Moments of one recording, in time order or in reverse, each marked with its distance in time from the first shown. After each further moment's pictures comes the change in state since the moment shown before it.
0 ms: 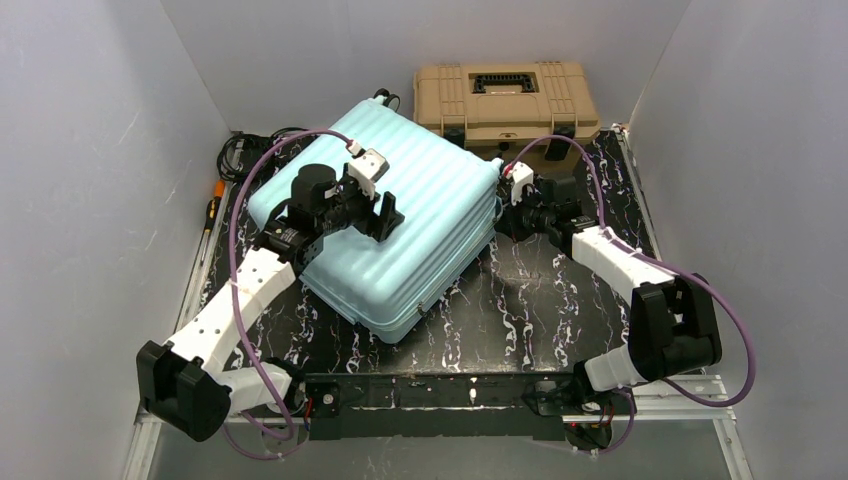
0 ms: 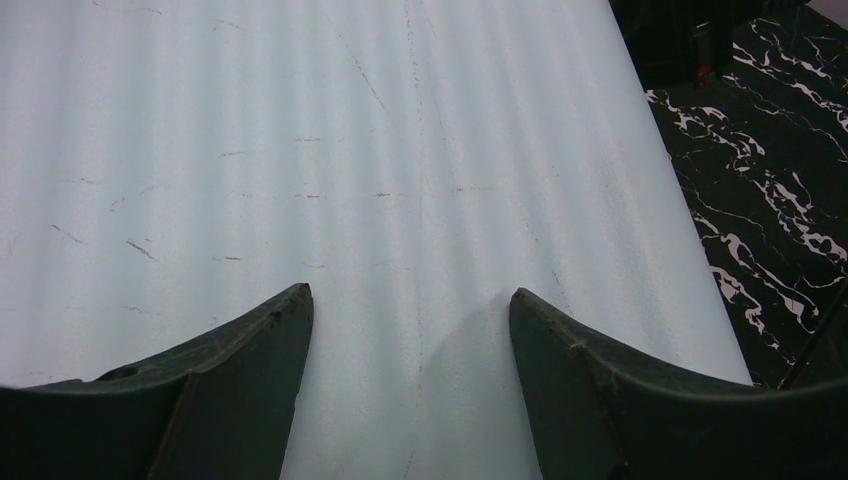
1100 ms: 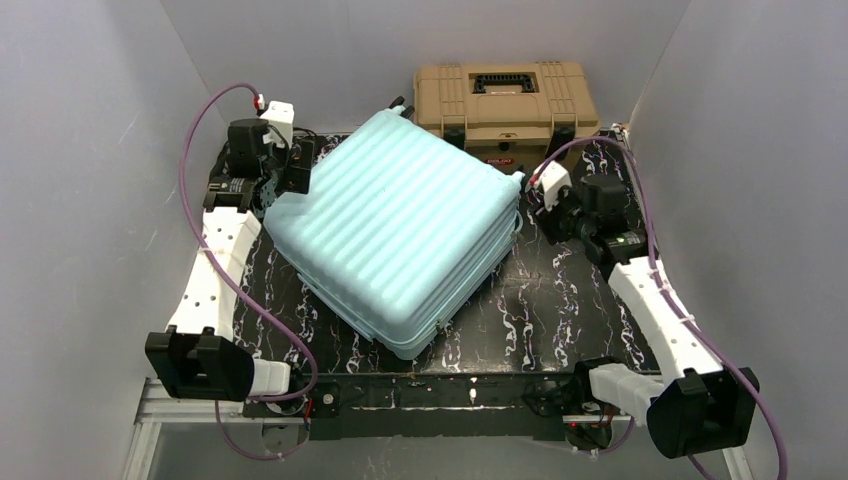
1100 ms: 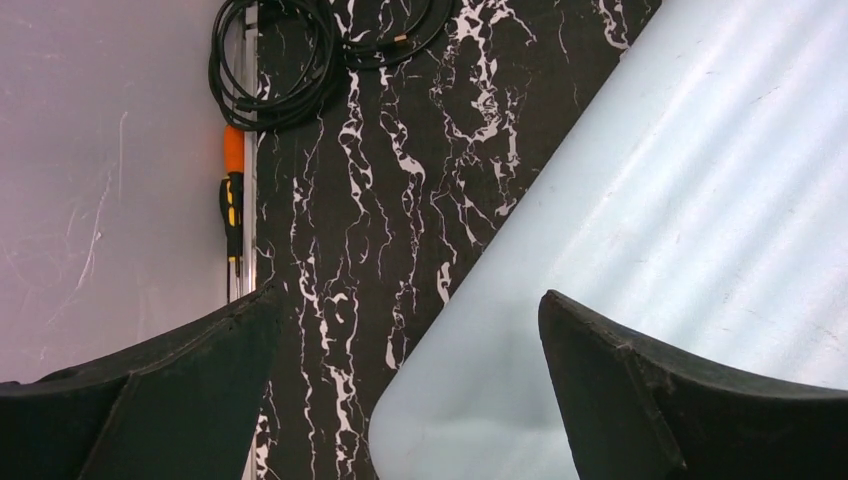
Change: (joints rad) left arm 0.389 0.153 0.360 -0.338 -0.496 0.090; right arm -0.049 -0.348 -0.015 -0.283 0.136 -0.320
